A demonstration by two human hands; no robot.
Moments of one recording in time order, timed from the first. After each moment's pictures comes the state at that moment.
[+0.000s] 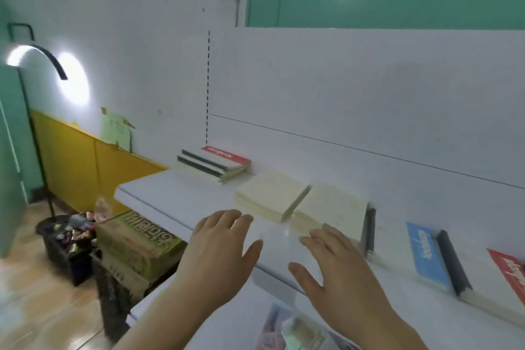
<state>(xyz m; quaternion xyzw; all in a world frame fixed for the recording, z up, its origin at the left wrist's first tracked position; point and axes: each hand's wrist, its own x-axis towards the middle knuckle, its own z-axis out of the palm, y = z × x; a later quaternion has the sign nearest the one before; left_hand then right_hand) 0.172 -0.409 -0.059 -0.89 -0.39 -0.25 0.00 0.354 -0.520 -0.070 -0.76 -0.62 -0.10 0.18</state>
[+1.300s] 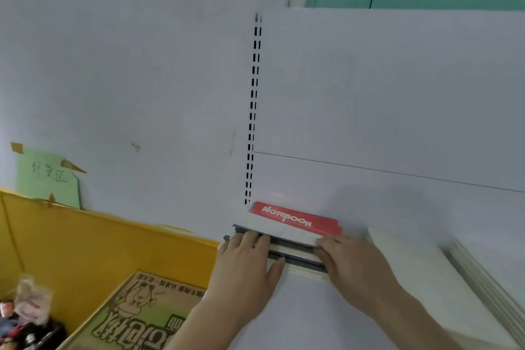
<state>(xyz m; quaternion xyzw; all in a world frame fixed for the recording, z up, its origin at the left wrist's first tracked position) 0.135 0.042 -0.077 -0.94 -0.28 -0.19 -0.03 0.303 -0.089 -0.076 -0.82 -0.52 -0.21 0.11</state>
